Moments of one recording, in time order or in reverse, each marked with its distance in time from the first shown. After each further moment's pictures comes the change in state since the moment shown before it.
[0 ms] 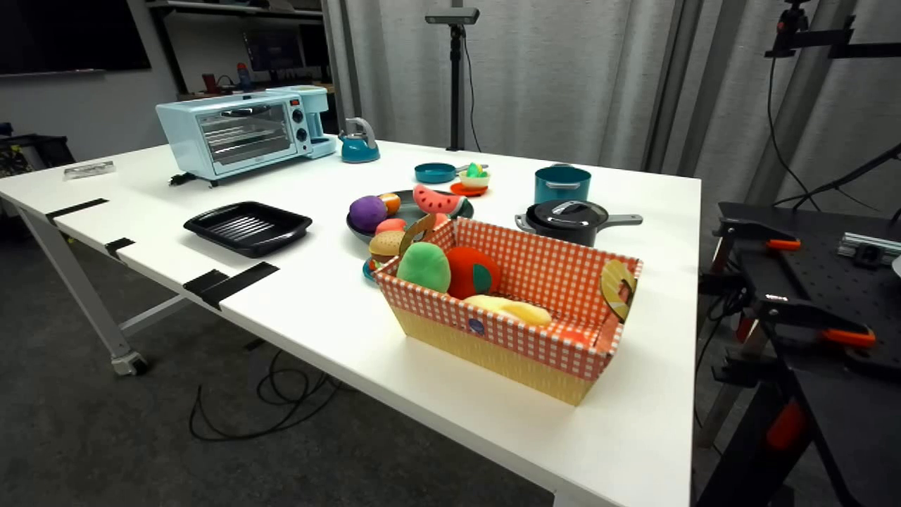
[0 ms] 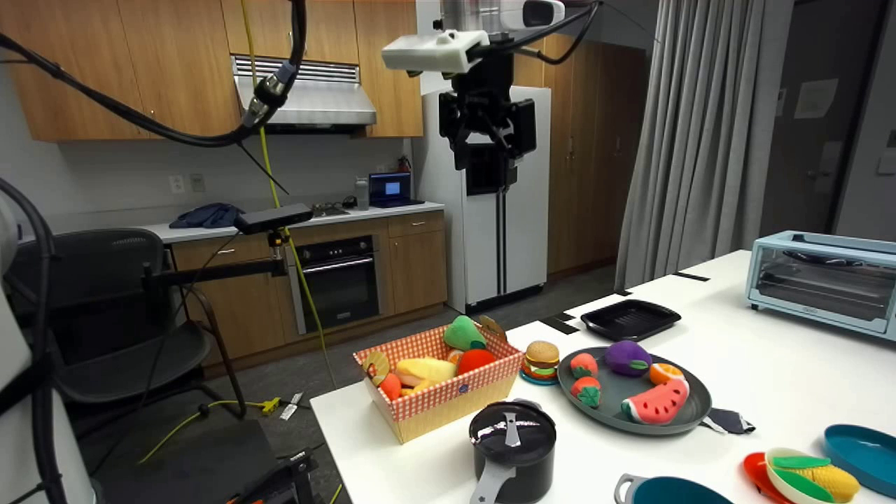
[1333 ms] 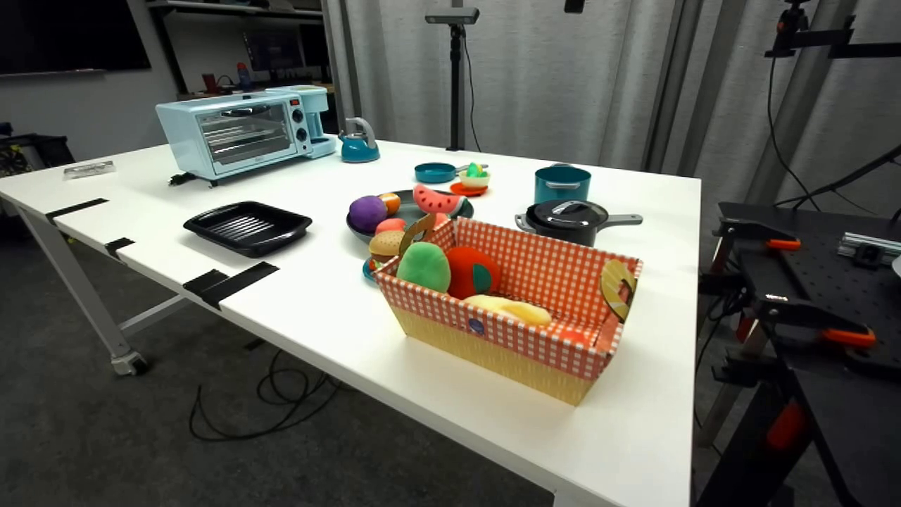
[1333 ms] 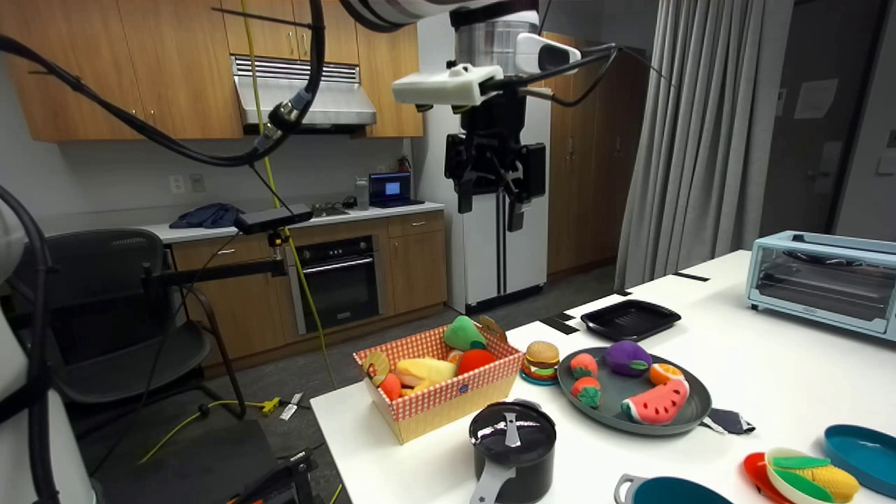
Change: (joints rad) arm -0.054 0.062 0.002 -0.031 -0.079 -0.065 0.003
